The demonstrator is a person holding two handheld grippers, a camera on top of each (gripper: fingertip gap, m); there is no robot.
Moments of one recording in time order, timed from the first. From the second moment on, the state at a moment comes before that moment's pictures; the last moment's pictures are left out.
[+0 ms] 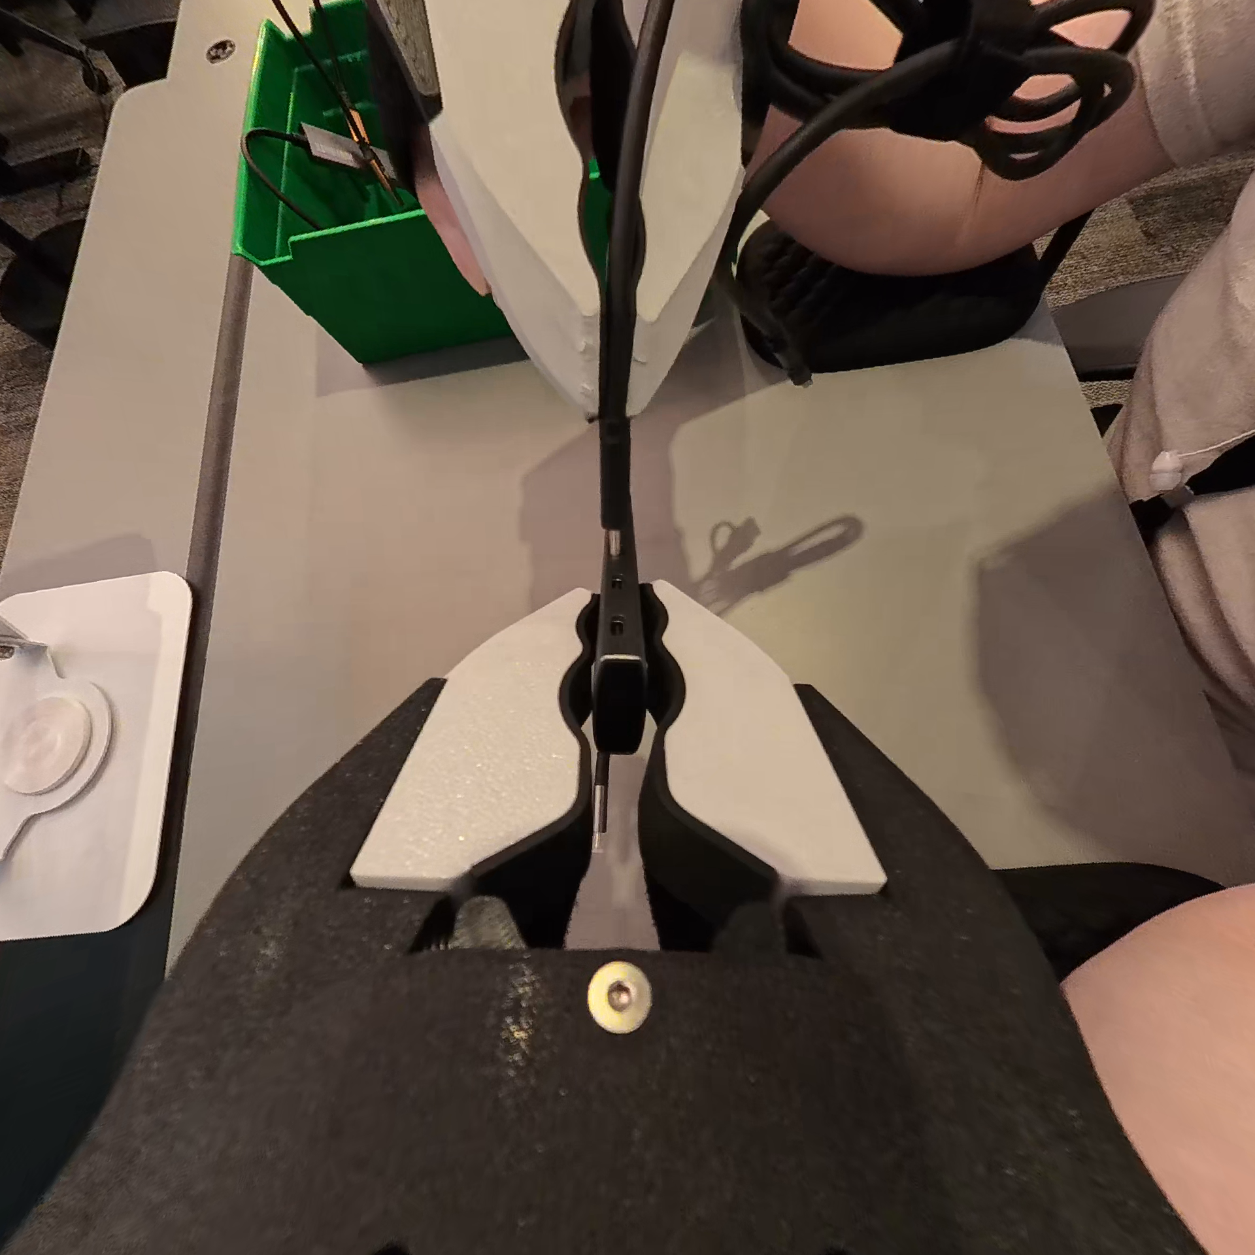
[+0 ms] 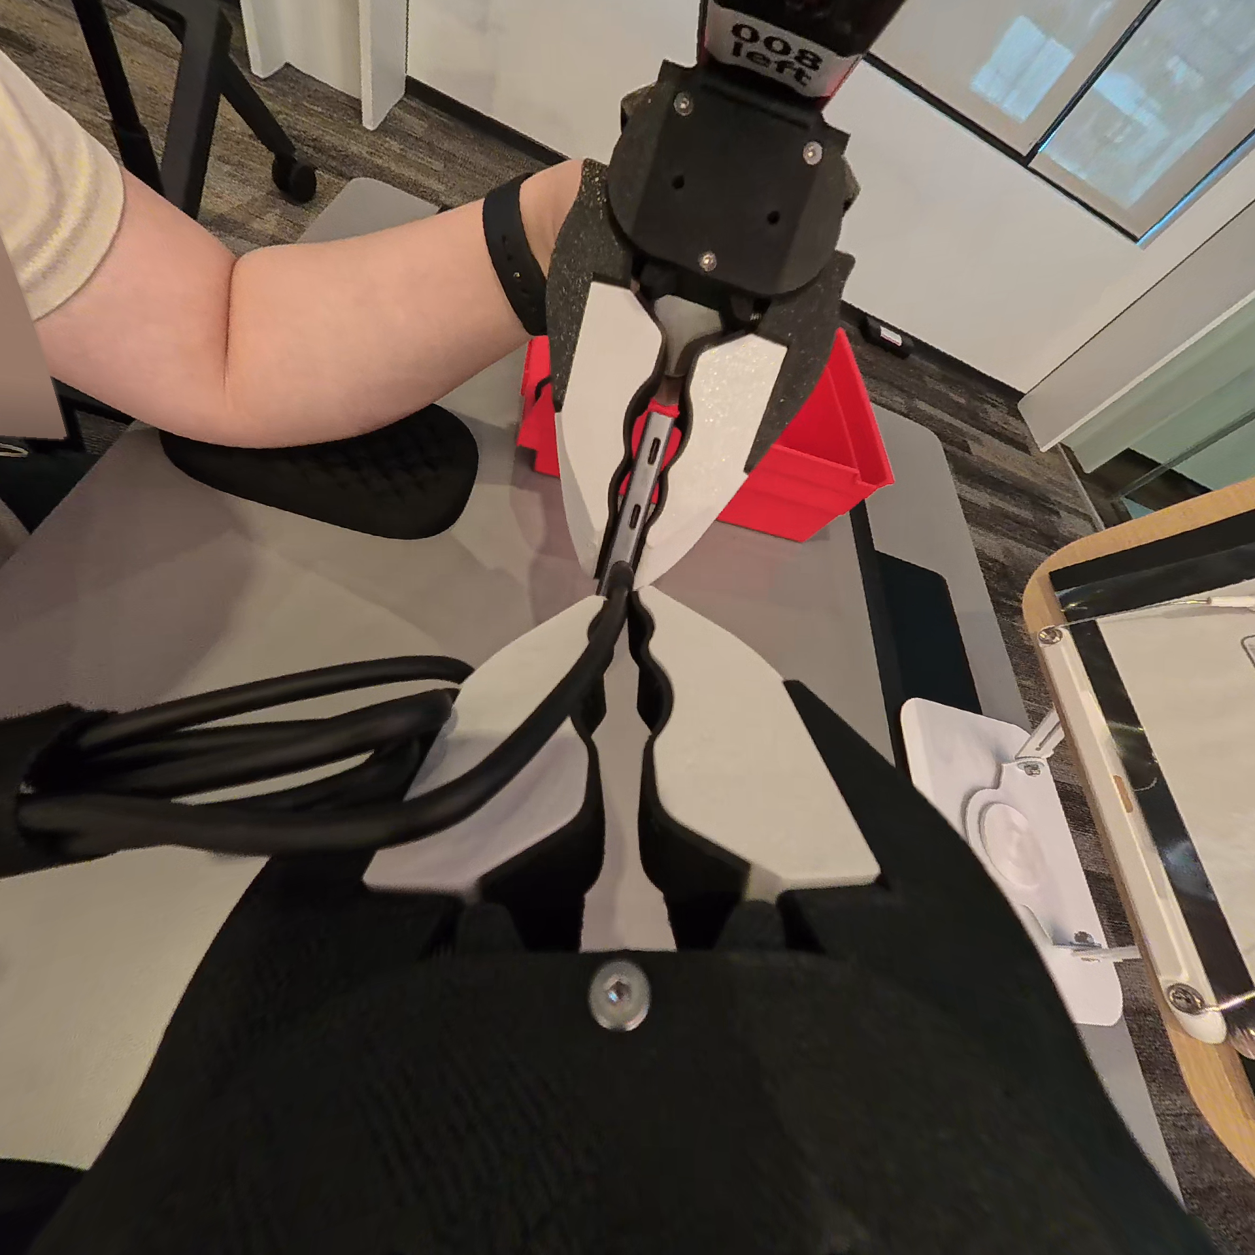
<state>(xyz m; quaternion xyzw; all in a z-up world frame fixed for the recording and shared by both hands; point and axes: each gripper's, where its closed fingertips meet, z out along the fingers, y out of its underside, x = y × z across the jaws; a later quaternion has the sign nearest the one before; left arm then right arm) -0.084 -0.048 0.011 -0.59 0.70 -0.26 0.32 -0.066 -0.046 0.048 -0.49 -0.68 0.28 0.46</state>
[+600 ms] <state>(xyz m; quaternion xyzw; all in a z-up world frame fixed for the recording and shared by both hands) -0.082 -0.046 0.023 -0.60 0.67 -0.30 0.32 -0.065 -0.039 0.055 -0.52 -0.63 0.35 0.45</state>
